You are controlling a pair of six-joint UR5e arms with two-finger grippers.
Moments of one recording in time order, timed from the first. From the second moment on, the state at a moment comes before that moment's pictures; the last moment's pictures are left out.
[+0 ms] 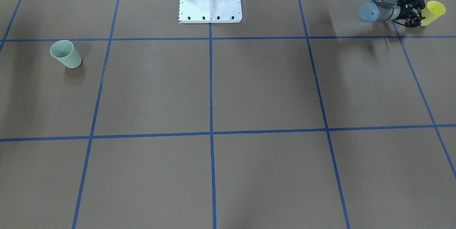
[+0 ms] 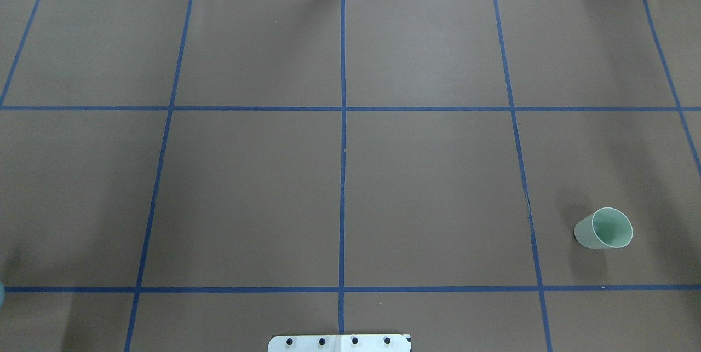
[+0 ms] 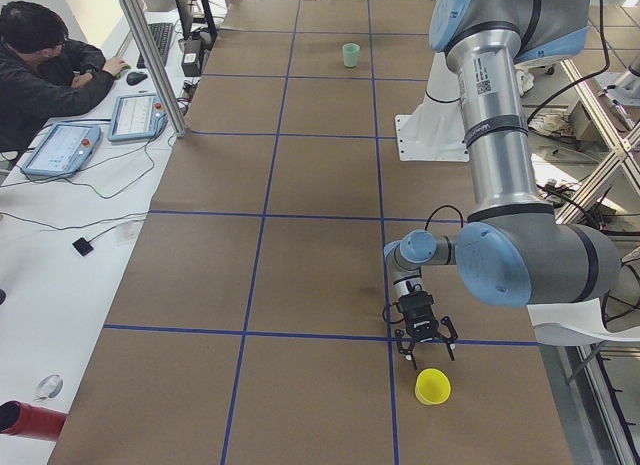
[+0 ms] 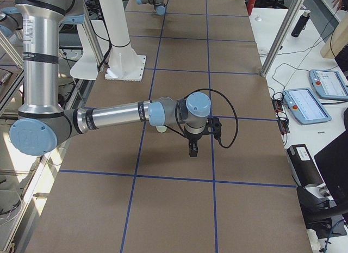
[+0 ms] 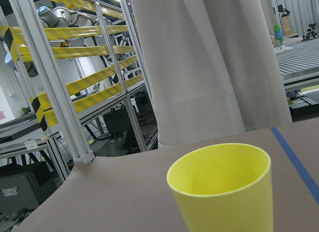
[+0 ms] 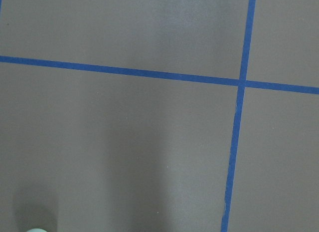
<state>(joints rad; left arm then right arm) -0.21 -1.18 -1.78 -1.16 -1.71 -2.73 1.47 -1.64 1.83 -1.65 2.40 0.05</state>
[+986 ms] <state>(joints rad) -0.25 -1.21 -1.72 -1.17 -1.65 -2.73 1.47 -1.65 1.83 -1.65 2.40 0.05</state>
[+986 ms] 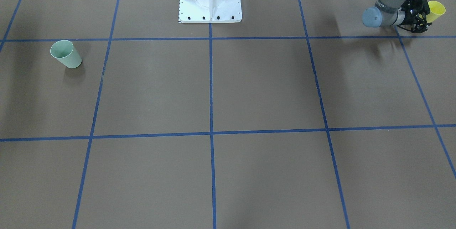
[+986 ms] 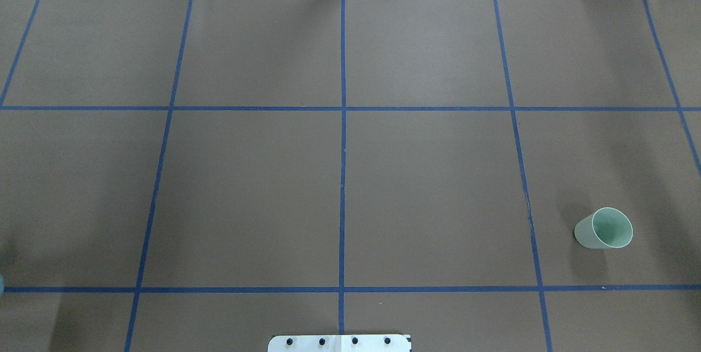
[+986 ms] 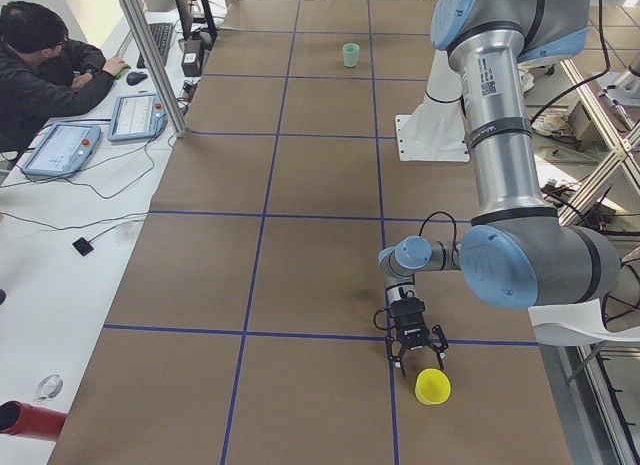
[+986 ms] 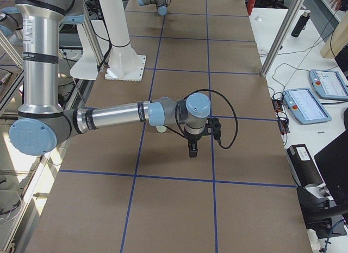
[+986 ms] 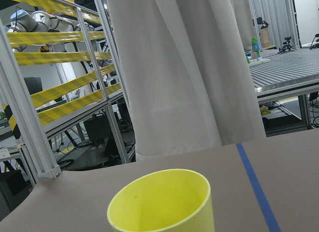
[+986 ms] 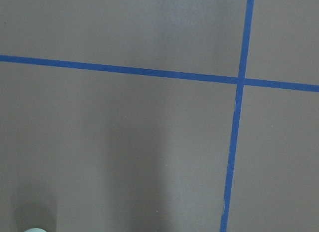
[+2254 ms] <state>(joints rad) -0.25 -1.22 -1.54 -1.23 -1.67 -2.83 1.47 -1.65 1.84 -1.65 2.40 0.05</state>
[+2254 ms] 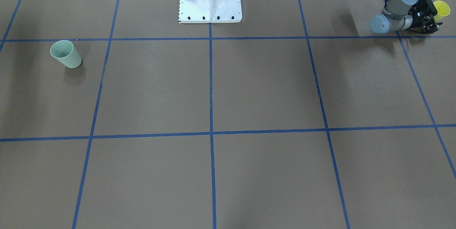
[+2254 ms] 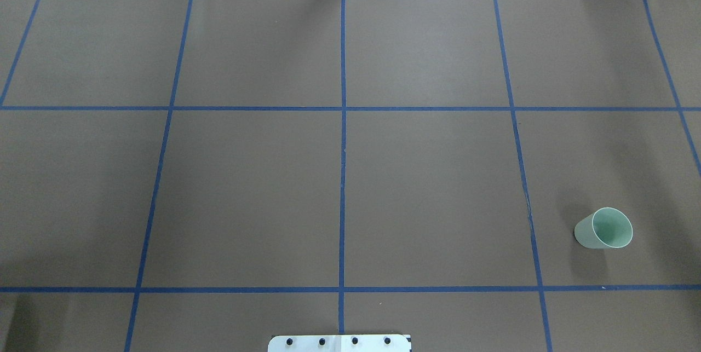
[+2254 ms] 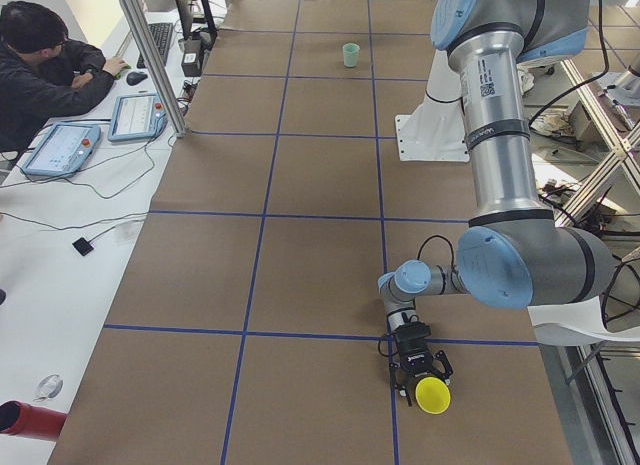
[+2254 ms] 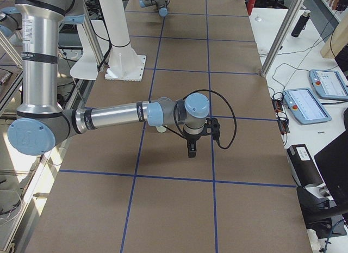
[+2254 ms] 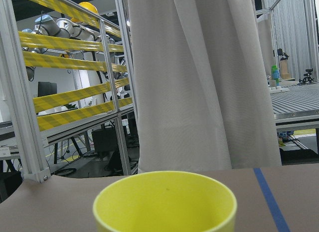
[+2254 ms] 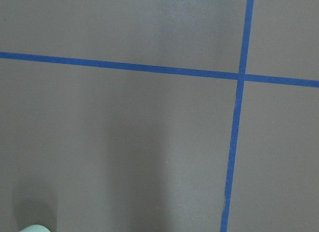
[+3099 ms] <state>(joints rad) -0.29 -1.19 -1.61 -1.23 -1.64 -2.71 1.47 -1.65 1.84 -1.65 2.41 0.05</state>
